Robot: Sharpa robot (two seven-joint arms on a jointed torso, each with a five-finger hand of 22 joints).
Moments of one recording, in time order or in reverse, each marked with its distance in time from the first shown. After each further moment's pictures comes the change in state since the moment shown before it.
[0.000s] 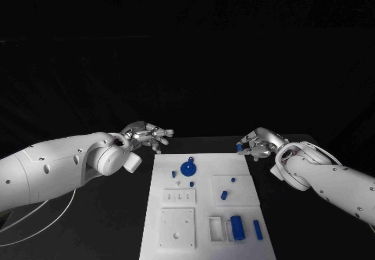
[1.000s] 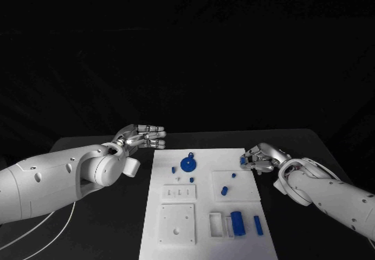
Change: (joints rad) left arm -0.076 -0.054 -0.001 0.068 0.207 -0.107 0.214; left_hand 0.161 0.006 0.059 -0.103 -0.091 -0.359 0.125 -0.014 -0.094 -0.413 0.174 -0.148 -0.071 -0.125 0.186 -0.846 -0.514 0.062 -0.110 0.197 -0.521 -0.340; right arm -0.114 0.013 0.000 -0.123 0.036 -0.029 0.146; right_hand -0.002 -0.001 -0.082 -0.027 0.071 -0.009 -0.002 -0.003 -0.003 -0.018 0.004 -0.037 -0.052 -0.004 0.003 -0.023 -0.041 0.000 -0.002 0.002 0.005 -0.020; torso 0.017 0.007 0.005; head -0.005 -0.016
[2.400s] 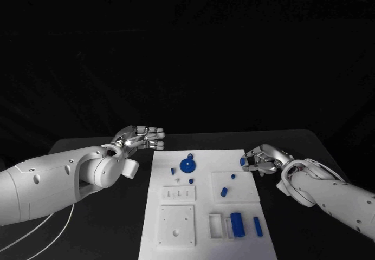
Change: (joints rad) left arm 0.000 0.002 0.000 -0.004 0.003 -0.001 0.003; left_hand 0.000 0.000 0.000 0.000 0.000 0.008 0.001 0.000 0.000 0.000 0.000 0.000 0.000 0.000 0.000 0.000 0.000 0.000 0.000 0.000 0.000 0.000; right arm 0.001 -0.028 -0.001 0.015 0.000 0.009 -0.005; right_hand 0.030 -0.070 -0.171 0.036 0.206 -0.141 0.033 0.007 -0.002 -0.022 0.014 -0.019 -0.024 -0.008 0.008 -0.009 -0.024 0.000 0.002 0.006 0.001 -0.036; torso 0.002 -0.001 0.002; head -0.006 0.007
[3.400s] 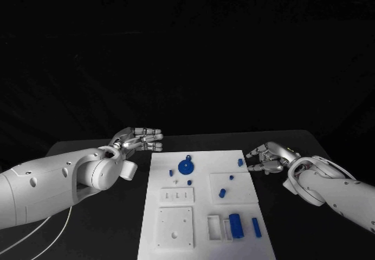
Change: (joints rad) left arm 0.001 0.000 0.000 0.000 0.002 -0.004 0.000; left_hand 0.000 0.000 0.000 0.000 0.000 0.005 -0.005 0.000 0.000 0.000 0.000 0.000 0.000 0.000 0.000 0.000 0.000 0.000 0.000 0.000 0.000 0.000; right arm 0.015 -0.079 0.000 0.078 -0.017 0.007 -0.022; right_hand 0.023 -0.031 -0.020 0.006 0.014 -0.003 0.003 0.000 0.000 -0.004 0.004 -0.016 -0.018 0.000 0.000 -0.024 -0.038 0.000 0.000 0.000 0.000 -0.025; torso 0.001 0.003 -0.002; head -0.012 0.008
